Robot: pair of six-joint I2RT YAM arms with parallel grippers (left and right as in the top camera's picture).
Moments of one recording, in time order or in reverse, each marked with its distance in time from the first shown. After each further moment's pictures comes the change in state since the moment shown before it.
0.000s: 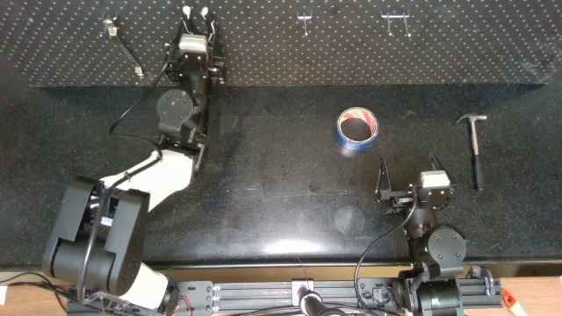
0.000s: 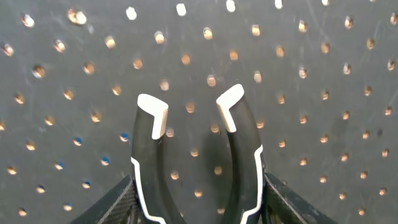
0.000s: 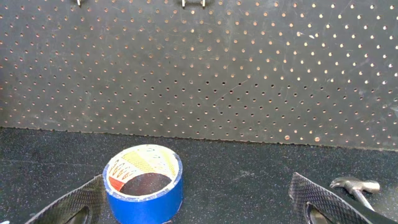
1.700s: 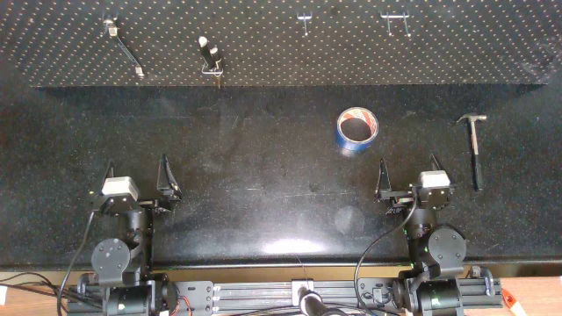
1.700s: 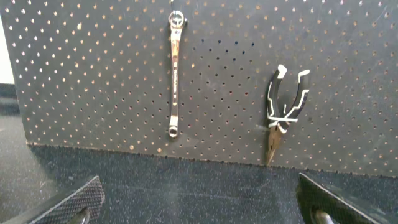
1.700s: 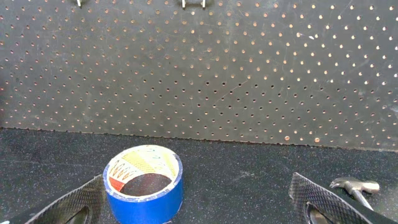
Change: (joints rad) left arm 0.332 -1.736 -0.737 -1.145 0.181 -0.156; right arm 0.000 0.000 0.000 0.000 0.000 0.000
